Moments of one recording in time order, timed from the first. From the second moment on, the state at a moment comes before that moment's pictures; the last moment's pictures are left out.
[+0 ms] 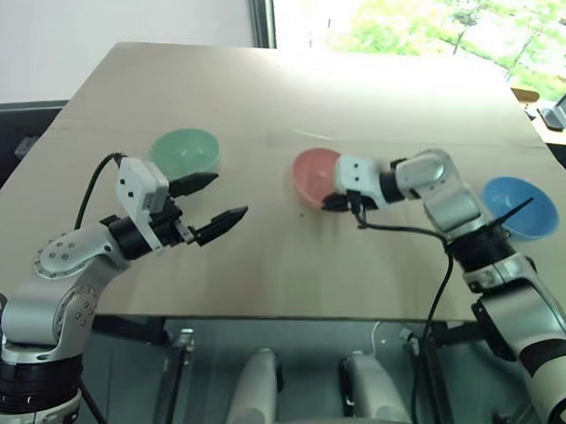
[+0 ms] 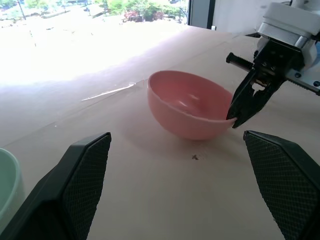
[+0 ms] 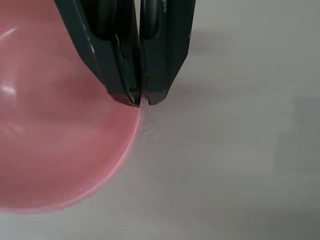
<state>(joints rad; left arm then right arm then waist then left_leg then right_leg) -0.13 0.71 0.30 -0.35 -0.61 0.45 -0.81 -0.89 -0.41 0.41 0.25 -0.09 0.32 1.21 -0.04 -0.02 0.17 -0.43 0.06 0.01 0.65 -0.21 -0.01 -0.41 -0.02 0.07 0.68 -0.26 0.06</state>
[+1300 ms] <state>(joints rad) -0.73 0.97 -0.27 0.26 0.14 0.32 -0.94 -0.37 -0.65 -0.26 -0.51 0.54 0.64 0.95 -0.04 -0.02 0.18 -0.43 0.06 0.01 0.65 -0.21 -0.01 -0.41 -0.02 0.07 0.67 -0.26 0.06</state>
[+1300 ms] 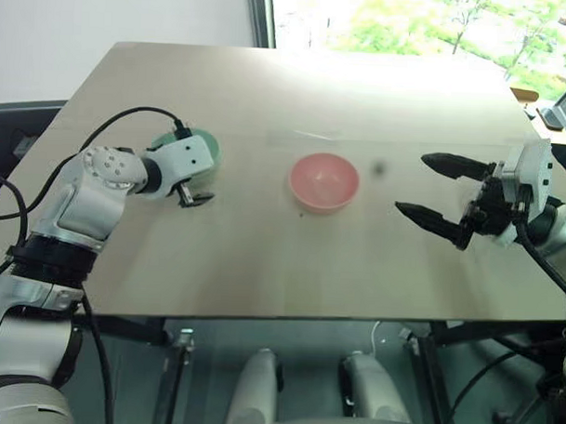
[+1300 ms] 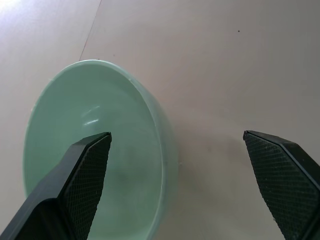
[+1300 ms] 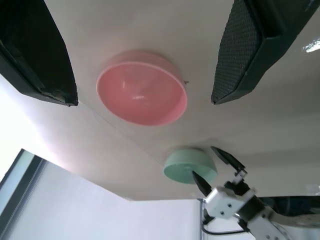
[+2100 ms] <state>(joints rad) -0.87 0.86 -0.27 0.42 0.16 0.18 -1.13 -0.41 -0.69 -0.17 -0.41 0.53 0.52 0.92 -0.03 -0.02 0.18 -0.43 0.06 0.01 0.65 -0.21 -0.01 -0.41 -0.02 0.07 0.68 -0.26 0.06</state>
